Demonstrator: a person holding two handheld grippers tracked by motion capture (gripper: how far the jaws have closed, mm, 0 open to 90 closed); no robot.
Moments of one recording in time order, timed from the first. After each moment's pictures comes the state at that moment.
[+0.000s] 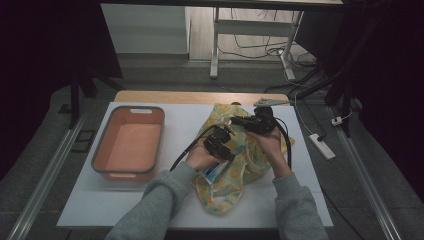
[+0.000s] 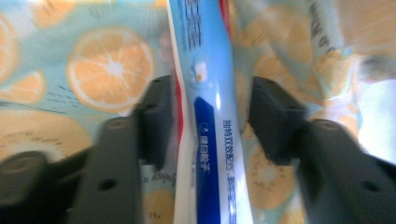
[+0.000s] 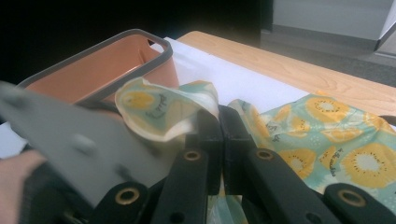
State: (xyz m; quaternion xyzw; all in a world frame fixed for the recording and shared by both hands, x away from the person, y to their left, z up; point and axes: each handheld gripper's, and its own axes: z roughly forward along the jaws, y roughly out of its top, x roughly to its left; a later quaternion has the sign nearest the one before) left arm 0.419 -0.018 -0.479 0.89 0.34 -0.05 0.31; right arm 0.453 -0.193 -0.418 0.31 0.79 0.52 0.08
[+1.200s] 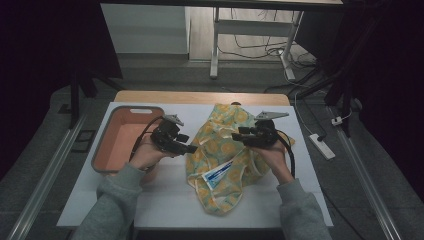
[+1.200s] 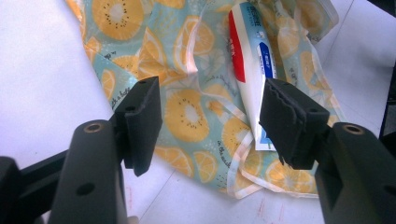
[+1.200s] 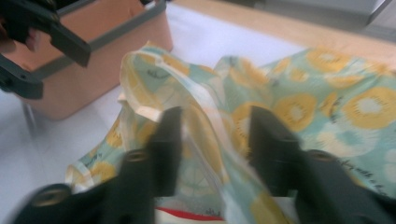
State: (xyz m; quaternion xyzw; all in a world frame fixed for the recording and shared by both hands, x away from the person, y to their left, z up) left arm 0.385 0.126 -0.435 0.87 0.33 0.01 0.37; right arm 0.425 -0.204 -0.439 0.32 0.81 0.48 0.10
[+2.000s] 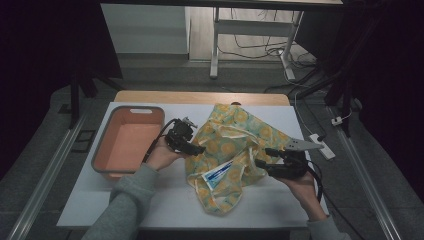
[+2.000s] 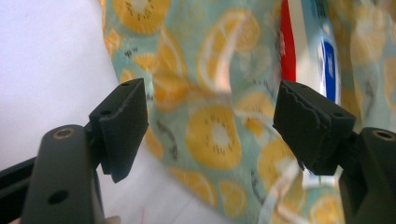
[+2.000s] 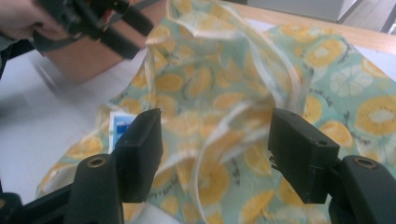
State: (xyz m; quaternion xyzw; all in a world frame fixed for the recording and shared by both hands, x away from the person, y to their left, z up) left arm 0.404 0.085 -0.459 0.87 0.38 0.06 0.32; right arm 0.335 -0.273 -0.440 0.33 0.80 0.48 0.13
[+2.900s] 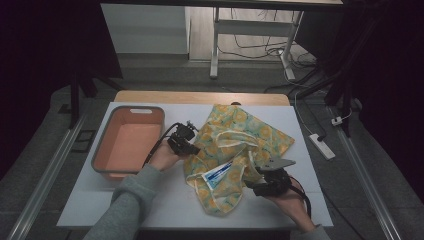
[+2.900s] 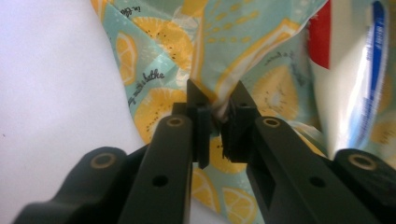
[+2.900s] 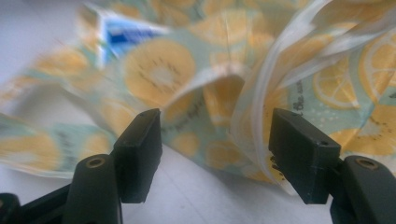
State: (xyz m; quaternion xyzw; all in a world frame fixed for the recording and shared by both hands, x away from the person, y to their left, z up) left arm 0.409 0.082 -0.480 0.88 0.39 0.01 0.26; right arm 0.314 -0.237 -0.492 0.30 0.87 0.35 0.16
